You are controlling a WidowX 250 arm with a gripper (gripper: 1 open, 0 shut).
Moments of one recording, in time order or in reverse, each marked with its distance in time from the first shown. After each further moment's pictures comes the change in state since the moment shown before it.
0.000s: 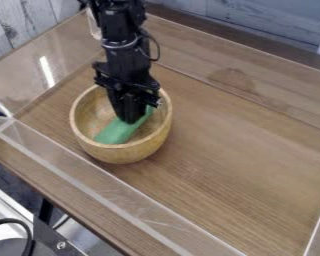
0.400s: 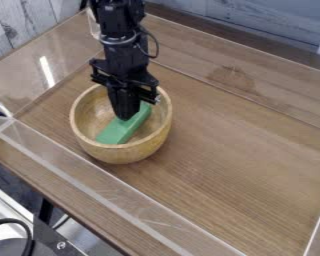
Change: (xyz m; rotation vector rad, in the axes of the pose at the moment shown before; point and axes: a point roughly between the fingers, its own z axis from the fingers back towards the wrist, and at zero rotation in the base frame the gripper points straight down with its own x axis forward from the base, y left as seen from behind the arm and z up) arm -0.001 -0.003 0.005 -0.011 0.027 0.022
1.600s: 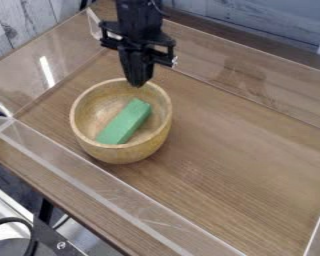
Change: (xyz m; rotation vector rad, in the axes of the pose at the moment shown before) arm 0.019 -0.021 0.043 0.025 -0.055 -0.011
